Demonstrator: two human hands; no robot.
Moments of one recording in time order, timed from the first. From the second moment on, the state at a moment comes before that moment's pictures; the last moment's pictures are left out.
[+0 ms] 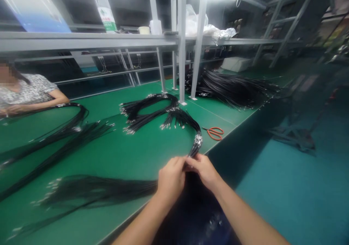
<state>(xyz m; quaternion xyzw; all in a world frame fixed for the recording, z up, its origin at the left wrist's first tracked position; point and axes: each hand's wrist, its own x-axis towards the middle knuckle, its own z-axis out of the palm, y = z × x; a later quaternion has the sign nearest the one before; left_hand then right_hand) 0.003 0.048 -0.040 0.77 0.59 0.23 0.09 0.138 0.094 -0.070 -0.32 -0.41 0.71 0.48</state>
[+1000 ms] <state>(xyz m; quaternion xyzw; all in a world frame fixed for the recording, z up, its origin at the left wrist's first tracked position) -0.013 0.049 0.003 0.73 0.57 0.32 0.21 0.114 0.096 -0.066 -0.34 -0.35 0.65 0.58</state>
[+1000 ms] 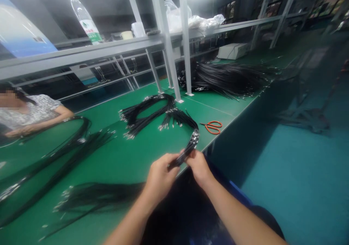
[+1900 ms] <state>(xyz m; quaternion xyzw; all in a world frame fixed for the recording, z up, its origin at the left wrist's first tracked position) -0.013 0.073 -0.001 0.64 0.56 0.41 0.34 0.132 0.068 -0.057 -0.23 -0.29 0.79 0.48</state>
